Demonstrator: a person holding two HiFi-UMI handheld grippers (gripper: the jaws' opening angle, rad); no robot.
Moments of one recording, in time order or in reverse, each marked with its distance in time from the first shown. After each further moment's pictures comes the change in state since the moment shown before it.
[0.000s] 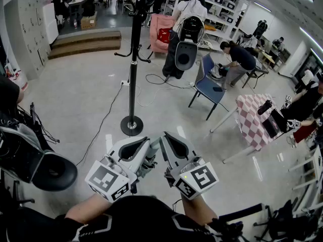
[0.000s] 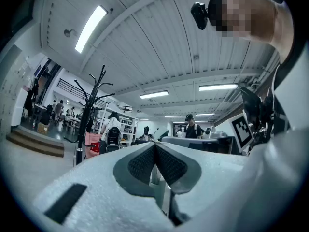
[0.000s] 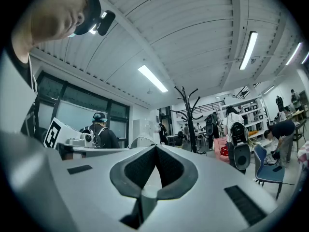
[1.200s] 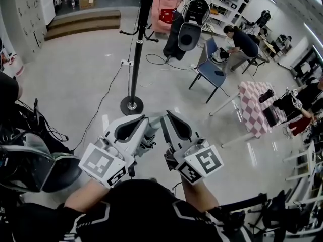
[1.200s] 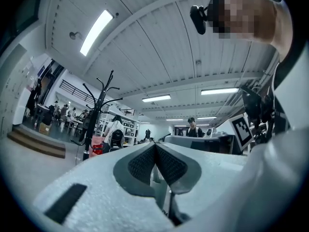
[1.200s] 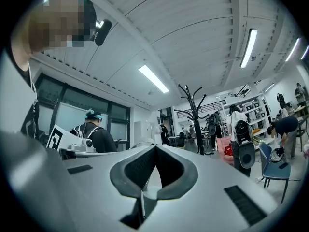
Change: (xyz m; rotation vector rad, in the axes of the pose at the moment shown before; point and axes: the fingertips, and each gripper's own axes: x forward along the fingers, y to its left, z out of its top) left arm -0.032 0.051 0.009 -0.009 -0.042 0.009; right arm 0.046 0.029 -0.003 0.022 -0.022 0.011
